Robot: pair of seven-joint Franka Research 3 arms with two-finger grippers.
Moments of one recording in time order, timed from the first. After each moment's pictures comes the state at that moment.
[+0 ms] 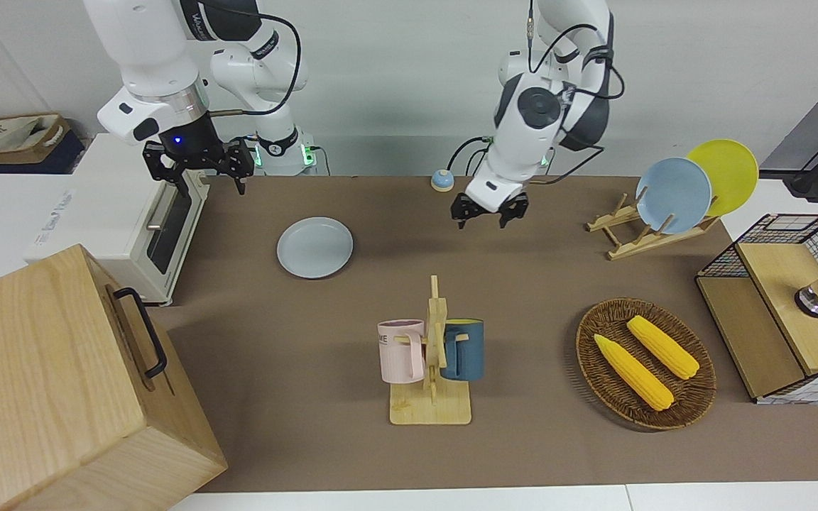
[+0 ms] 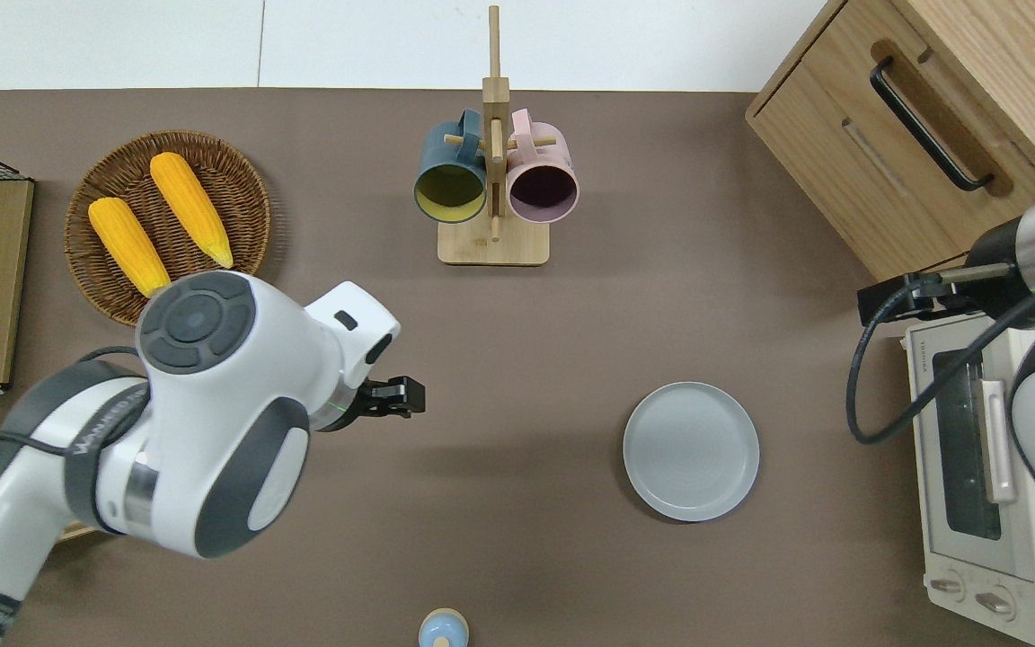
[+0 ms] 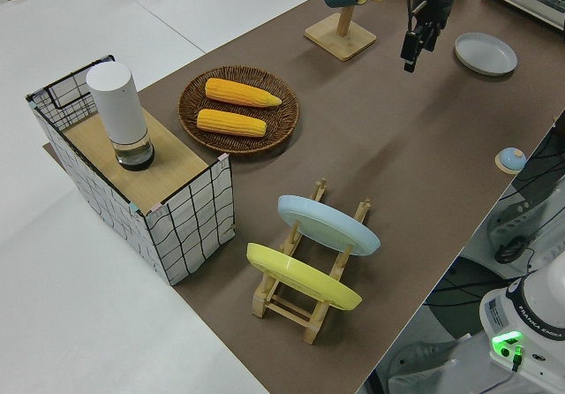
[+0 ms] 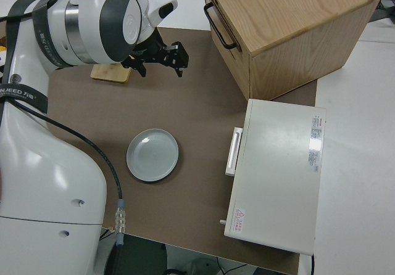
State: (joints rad) left arm -0.14 0.01 -0.23 -1.98 -0.13 1.88 -0.33; right arm -0.07 0.06 0.16 -1.49 -0.04 1.53 0.02
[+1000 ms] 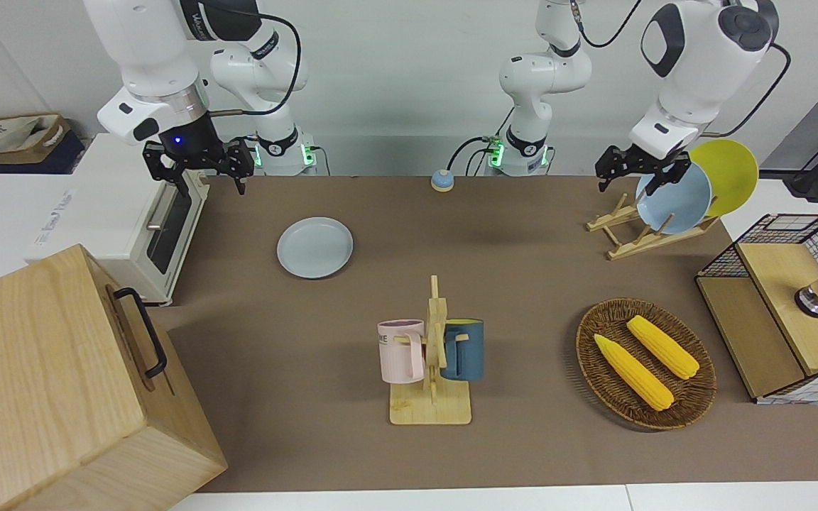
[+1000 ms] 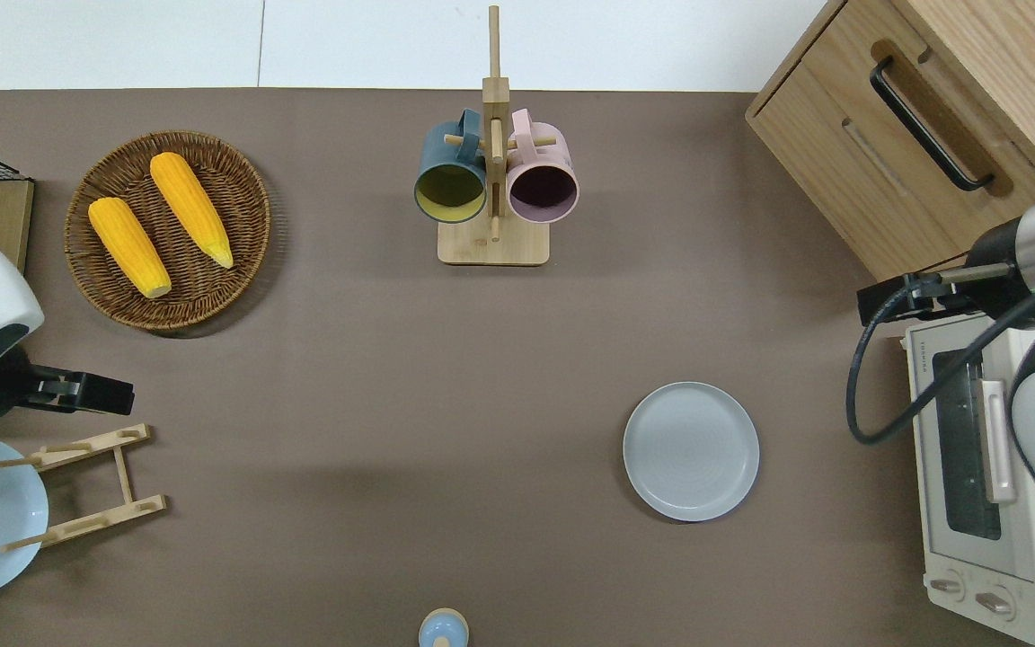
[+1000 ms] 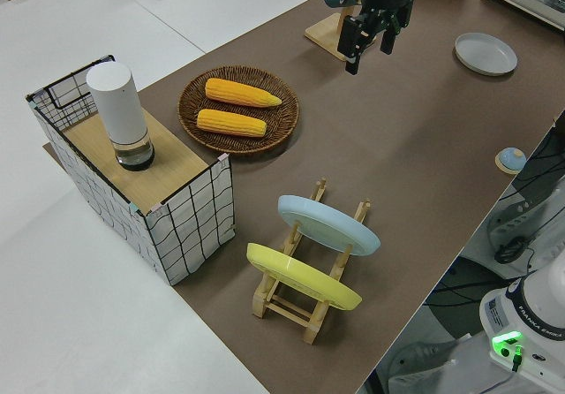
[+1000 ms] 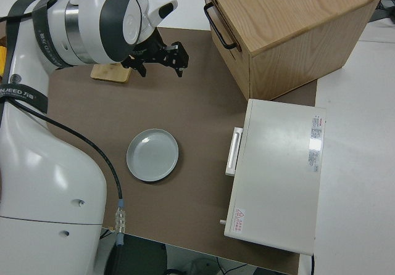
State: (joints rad) left arm 0.10 -0.11 -0.08 -1.82 0.00 1.63 0.16; right arm -0.07 0.06 0.16 -1.49 -0.04 1.53 0.02
